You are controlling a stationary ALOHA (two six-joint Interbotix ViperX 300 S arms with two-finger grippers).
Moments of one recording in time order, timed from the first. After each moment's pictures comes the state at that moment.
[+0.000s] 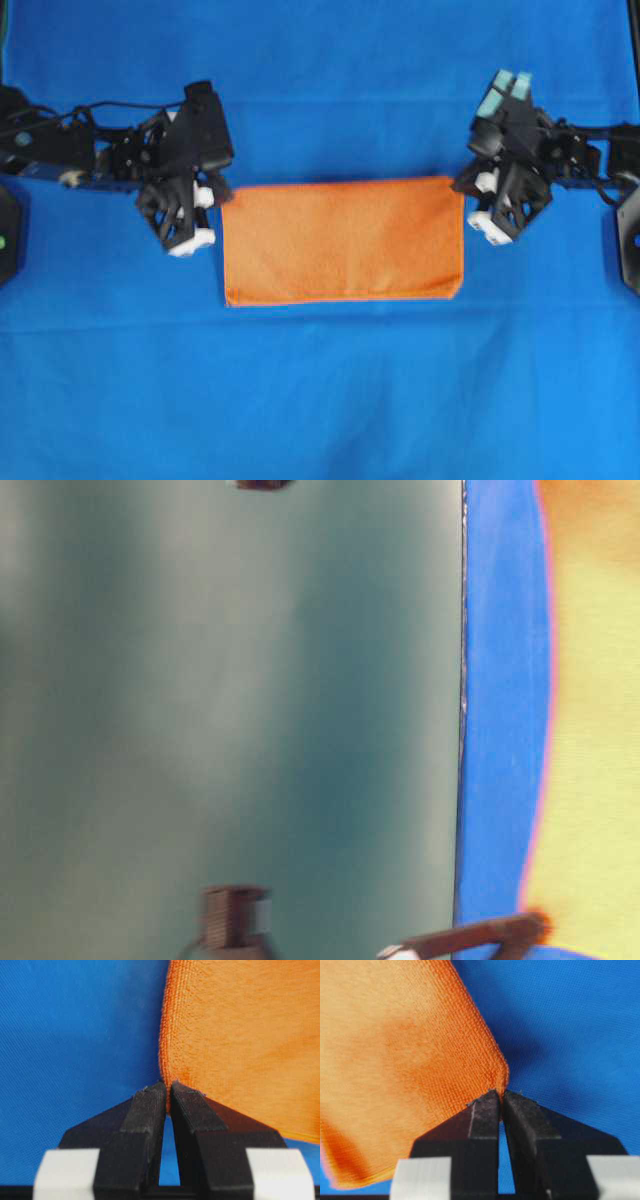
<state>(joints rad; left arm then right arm) 0.14 -0.15 0.84 -0.03 0.24 -0.11 -0.23 -0.31 1.03 0.00 0.14 0.29</state>
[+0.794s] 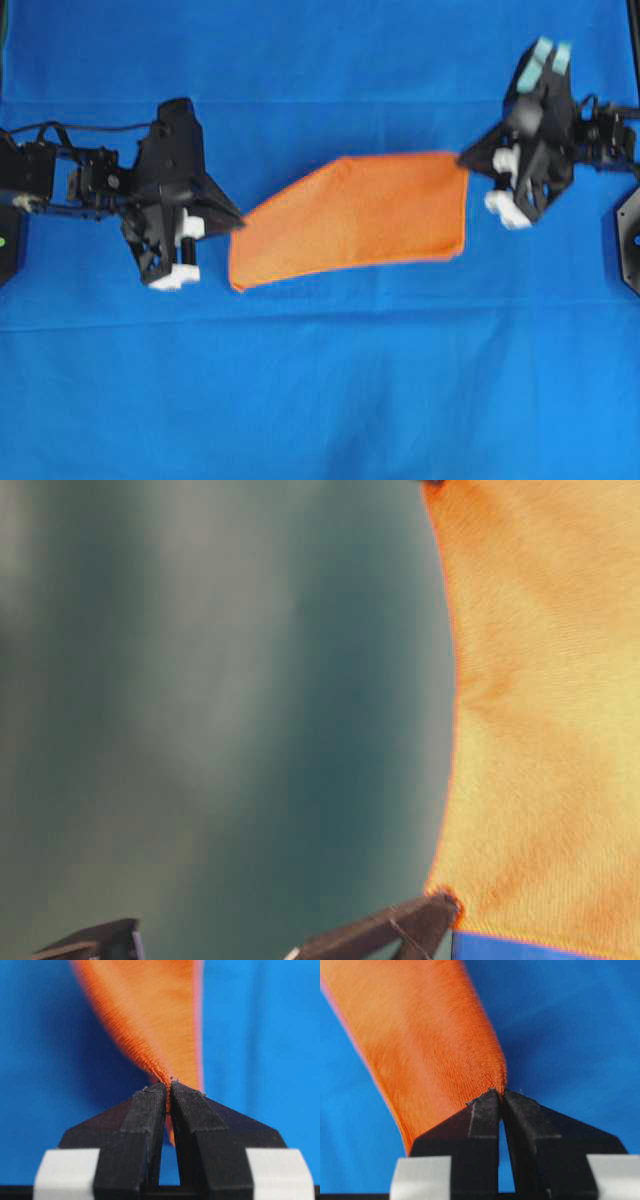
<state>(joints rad) -0.02 -0.25 0.82 -0.03 0.13 -0.11 -0.28 -0.45 0.98 -0.05 0.20 0.29</state>
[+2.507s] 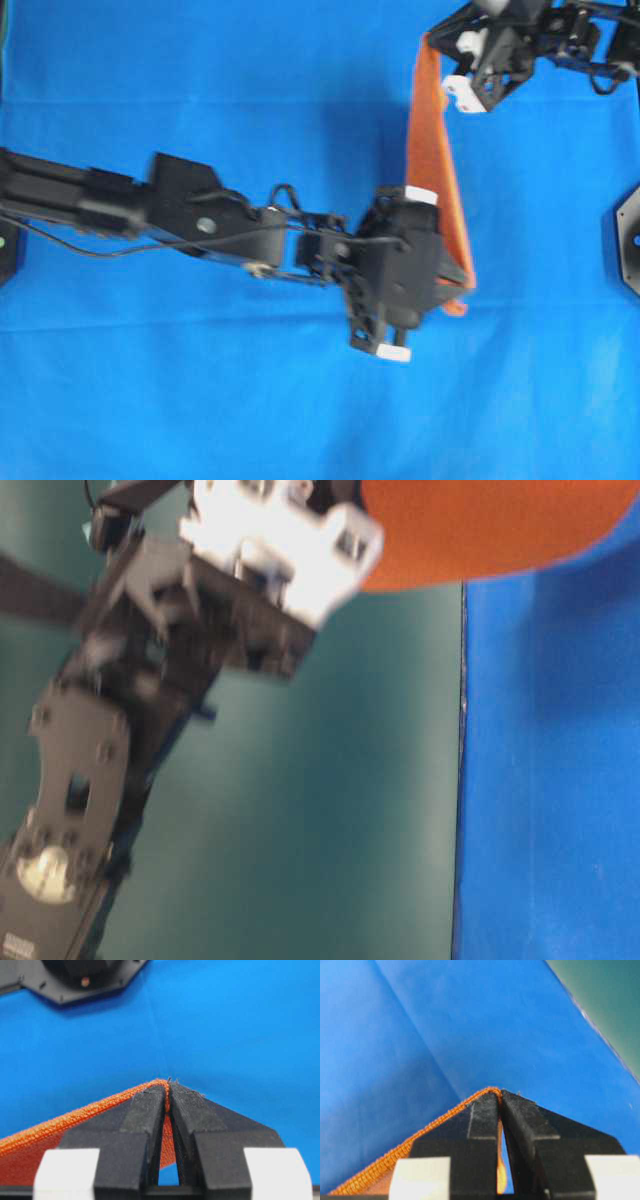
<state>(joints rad) -0.13 0.34 0.04 -0.03 0.07 0.22 -0.54 -0.32 0.79 -0.27 0.17 0.29</state>
